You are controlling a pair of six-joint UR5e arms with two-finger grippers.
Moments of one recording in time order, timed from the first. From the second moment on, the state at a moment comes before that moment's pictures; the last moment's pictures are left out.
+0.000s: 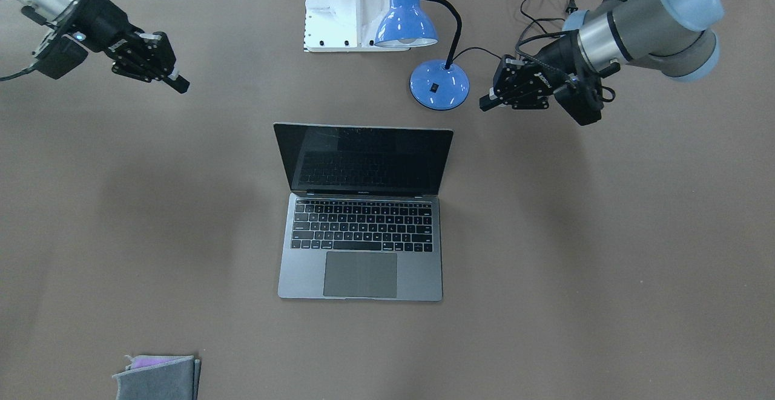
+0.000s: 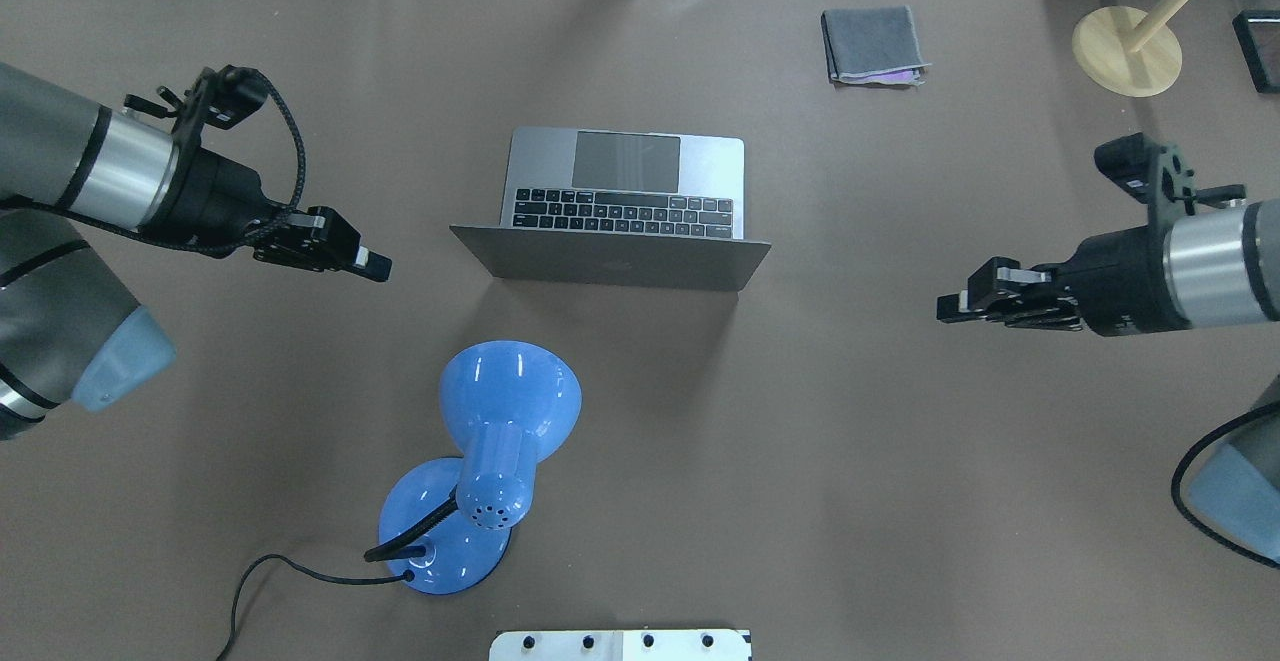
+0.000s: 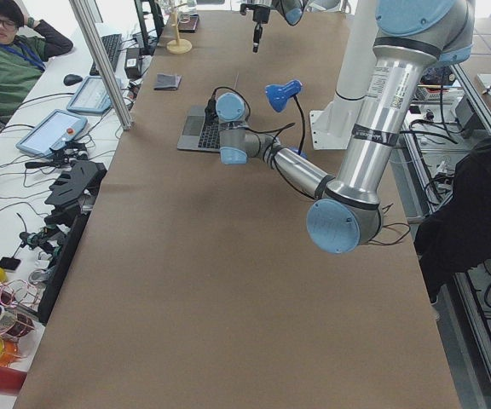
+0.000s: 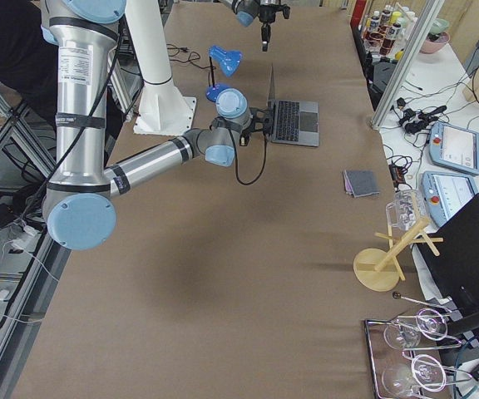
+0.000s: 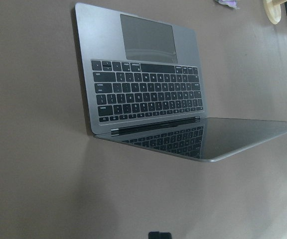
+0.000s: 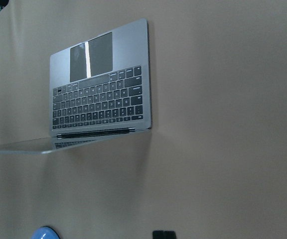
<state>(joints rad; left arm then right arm) -0.84 -1.88 -1.73 -2.59 -2.45 -1.35 0.74 -1.58 2.06 -0.71 2.10 1.50</state>
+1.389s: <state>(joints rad) -0.74 -1.95 -1.69 -2.59 -2.32 -1.38 0.54 -1.24 1.98 -1.00 1.74 1.59</state>
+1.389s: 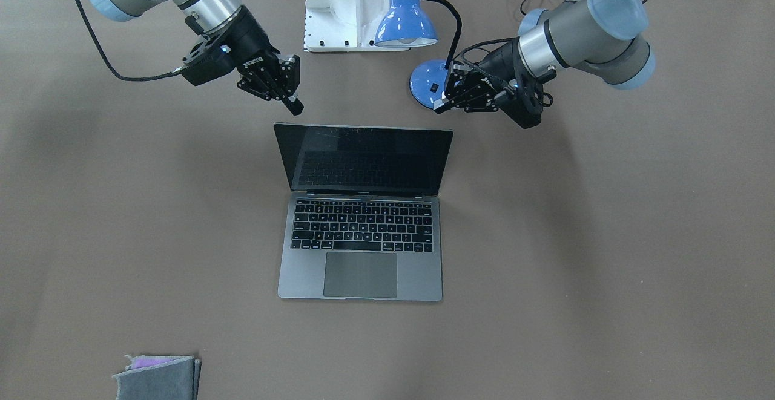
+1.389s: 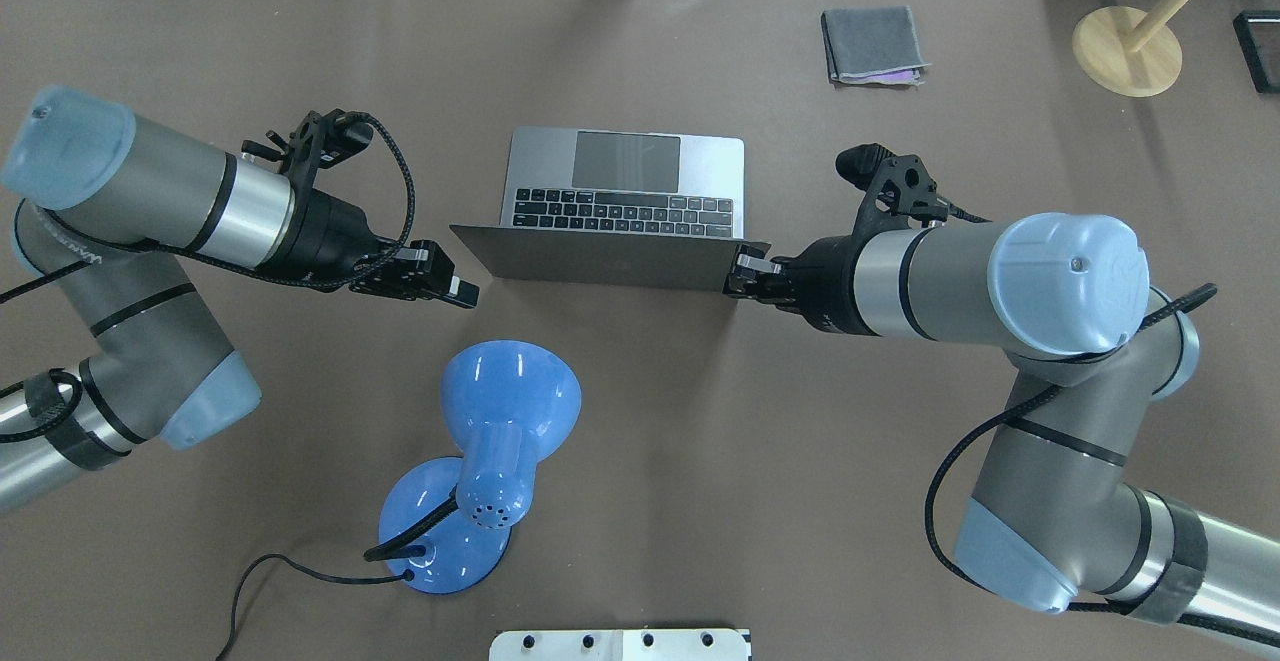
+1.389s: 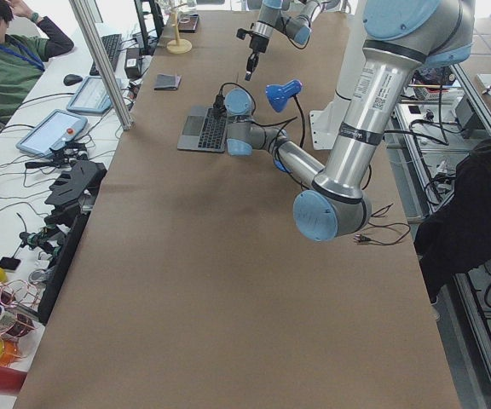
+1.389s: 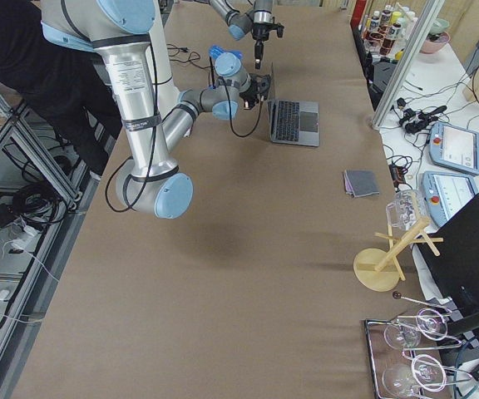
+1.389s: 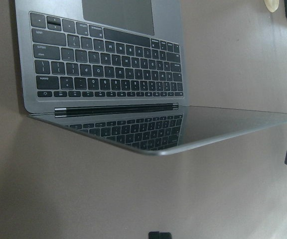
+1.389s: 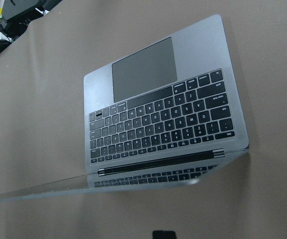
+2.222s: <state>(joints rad) -0.74 -1.99 -1.68 -2.58 -2.14 -1.38 0.60 -1.22 1.92 -1.00 1.75 1.58</state>
